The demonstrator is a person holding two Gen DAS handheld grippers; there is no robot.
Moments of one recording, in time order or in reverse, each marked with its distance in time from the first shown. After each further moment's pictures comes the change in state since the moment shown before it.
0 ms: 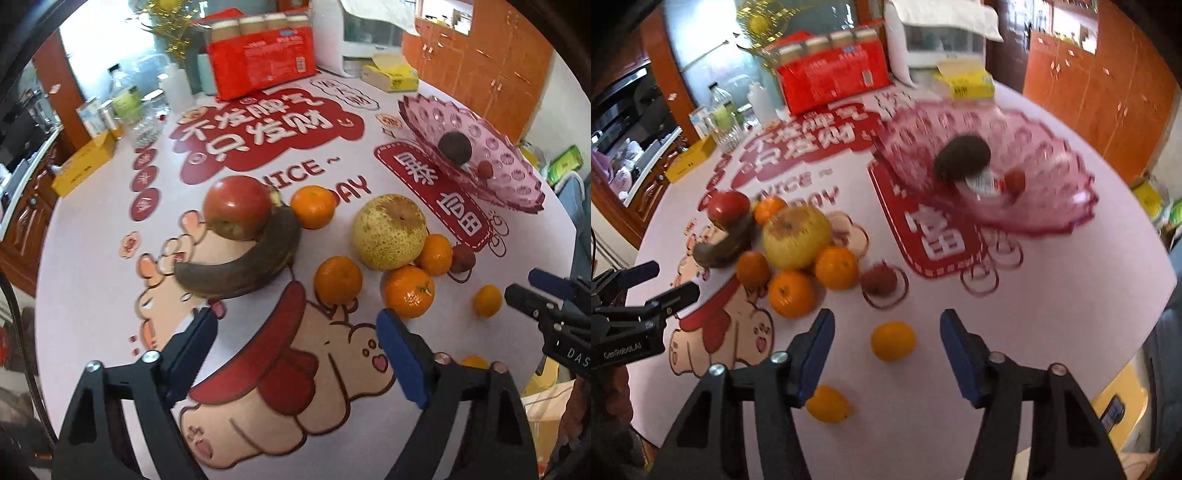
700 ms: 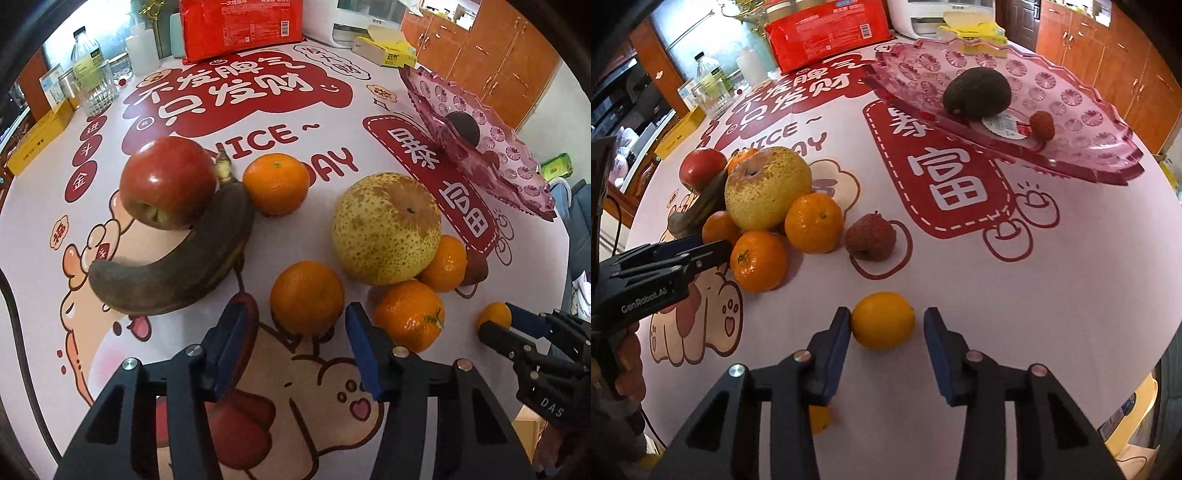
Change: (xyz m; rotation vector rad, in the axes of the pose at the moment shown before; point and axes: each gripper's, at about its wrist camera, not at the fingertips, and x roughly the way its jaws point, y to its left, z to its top) left arm 0.069 -0.014 0.014 -0.047 0.085 -0.114; right arm 0.050 -0.004 -0.005 -0.021 0.117 0.044
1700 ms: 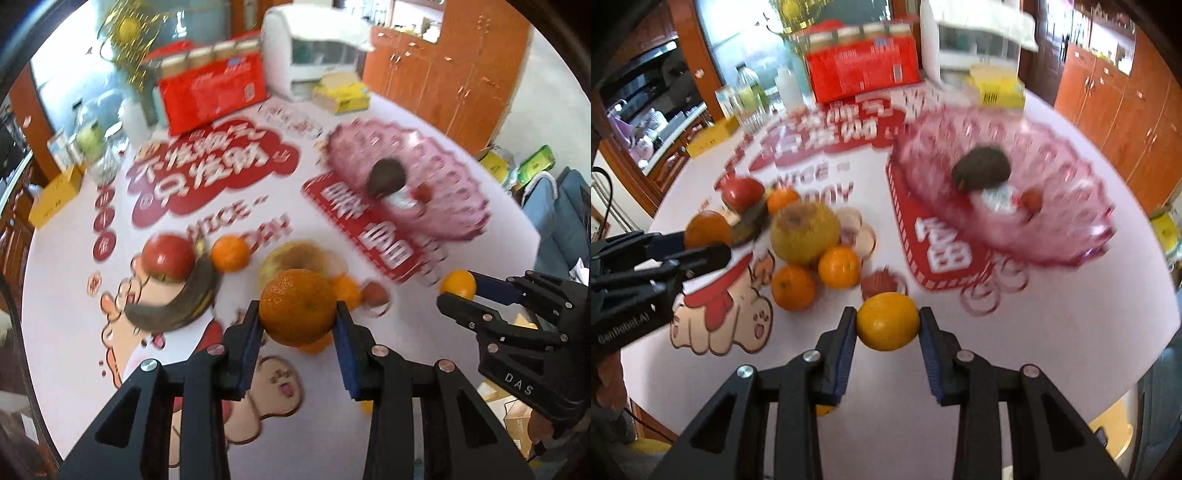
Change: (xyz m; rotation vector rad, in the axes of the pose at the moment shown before) left arm -0.111 -0.072 0.013 0.096 -0.149 0.011; right arm -0.080 -0.004 0.023 -0.142 -0.147 0.008
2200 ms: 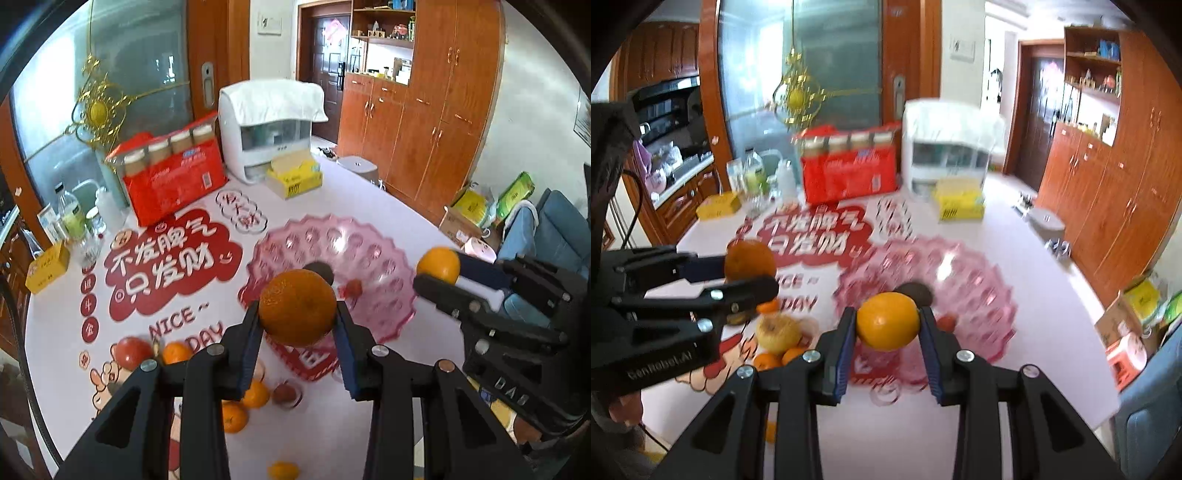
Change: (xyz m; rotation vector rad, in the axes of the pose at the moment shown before) left arm -0.056 -0.107 0.096 0.032 -0.193 -0.019; right arm -0.109 -0.079 0.069 -0.091 -0.313 -0.048
